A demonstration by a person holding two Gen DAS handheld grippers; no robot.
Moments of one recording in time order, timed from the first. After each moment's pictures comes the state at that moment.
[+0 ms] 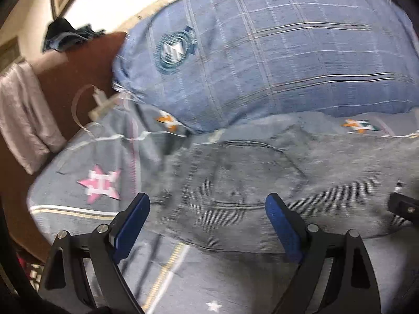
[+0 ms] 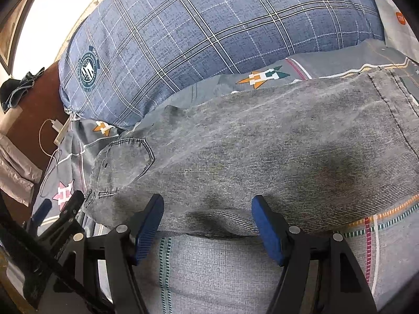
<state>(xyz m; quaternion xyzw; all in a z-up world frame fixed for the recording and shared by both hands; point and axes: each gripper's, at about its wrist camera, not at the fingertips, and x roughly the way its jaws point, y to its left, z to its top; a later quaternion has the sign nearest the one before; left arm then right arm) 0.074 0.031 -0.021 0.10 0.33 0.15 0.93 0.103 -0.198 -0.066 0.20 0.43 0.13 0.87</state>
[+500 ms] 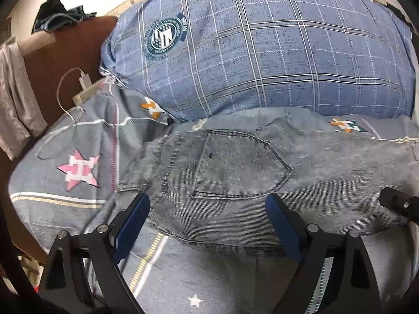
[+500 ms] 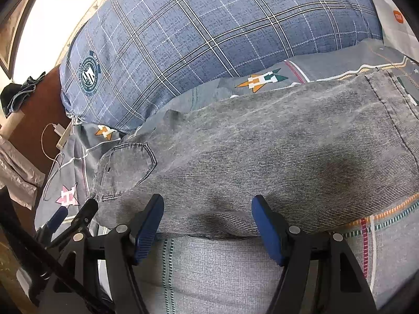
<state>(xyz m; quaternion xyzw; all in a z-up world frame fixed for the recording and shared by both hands) 0.078 0.032 -0.031 0.05 0.35 0.12 0.93 0.100 -0.203 -0.061 0.22 0.43 0.14 0.87</state>
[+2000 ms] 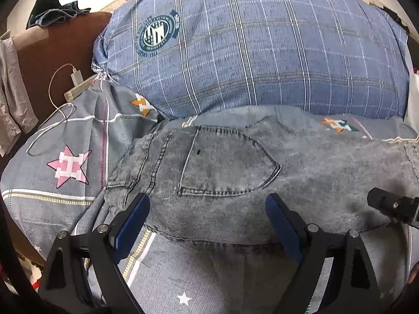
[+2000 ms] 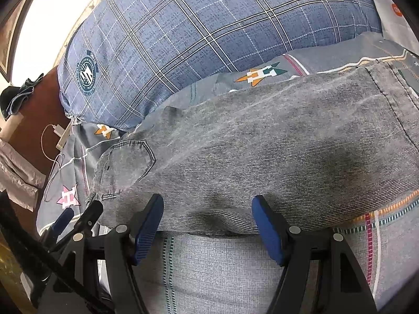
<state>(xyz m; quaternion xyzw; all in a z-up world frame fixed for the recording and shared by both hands) 0.075 0.026 -0.032 0.04 0.35 0.11 0.93 0.103 -0.203 -0.064 0.22 0.44 0.14 0.86</state>
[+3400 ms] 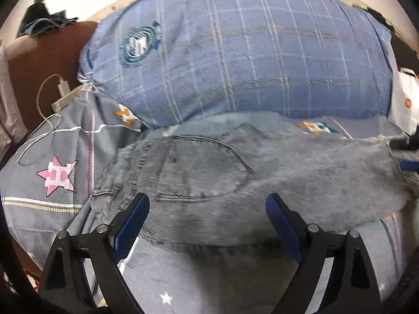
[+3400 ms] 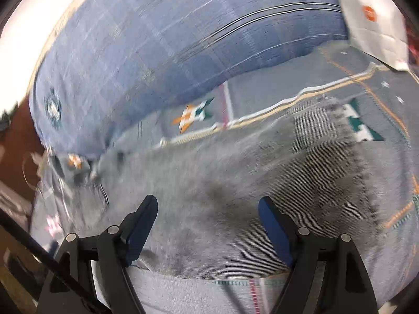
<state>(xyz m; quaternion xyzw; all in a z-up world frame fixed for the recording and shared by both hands) 0.064 -0.005 -0.023 0.05 0.34 0.05 0.94 0.138 -0.345 -0.036 0.27 0.45 0.06 0.85</state>
